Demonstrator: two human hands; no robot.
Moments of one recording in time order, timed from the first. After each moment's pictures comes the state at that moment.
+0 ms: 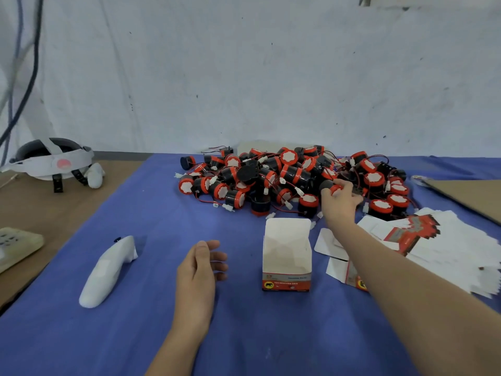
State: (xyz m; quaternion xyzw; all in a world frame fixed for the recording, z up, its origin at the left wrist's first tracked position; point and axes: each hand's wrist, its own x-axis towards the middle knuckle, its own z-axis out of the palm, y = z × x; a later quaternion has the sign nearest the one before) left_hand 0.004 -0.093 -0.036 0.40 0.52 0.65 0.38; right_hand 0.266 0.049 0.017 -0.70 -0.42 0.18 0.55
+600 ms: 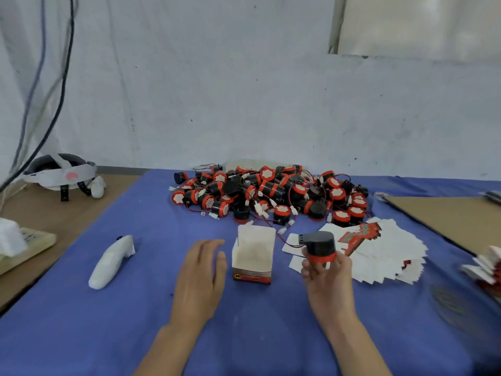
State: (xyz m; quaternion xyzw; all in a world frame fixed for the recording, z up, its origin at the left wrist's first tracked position) left_hand 0.028 -0.141 -0.029 0.67 0.53 0.51 0.01; right_hand 0.265 -0.158 -0.010 -0.29 -0.24 0.59 0.71
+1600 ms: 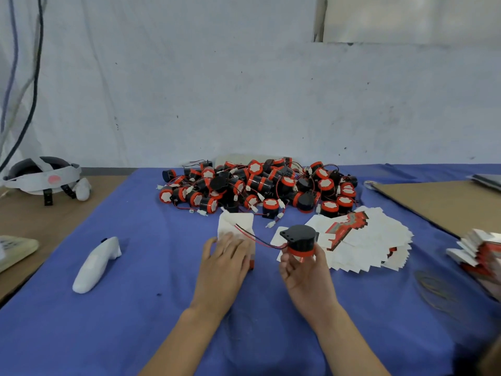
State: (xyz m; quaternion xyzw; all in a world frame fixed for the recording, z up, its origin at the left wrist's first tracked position) left_hand 0.079 -0.115 -0.034 0.77 0.45 0.34 -0.30; right_hand 0.268 -0.149 -0.020 -0.23 -0.19 0.68 0.66
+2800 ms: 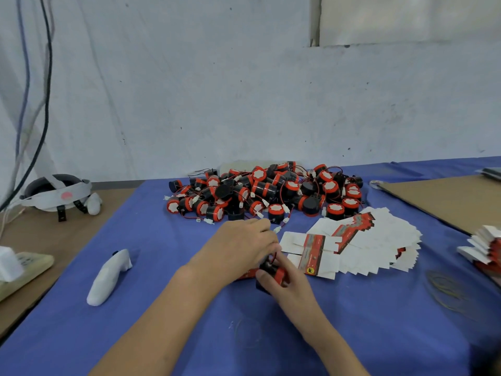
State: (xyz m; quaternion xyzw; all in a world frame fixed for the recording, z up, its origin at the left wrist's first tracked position) left_hand 0.089 -0.142 0.092 0.91 0.25 0.15 -0.30; right_hand 0.232 -0.171 -0.022 -0.42 -0.61 0.39 0.55
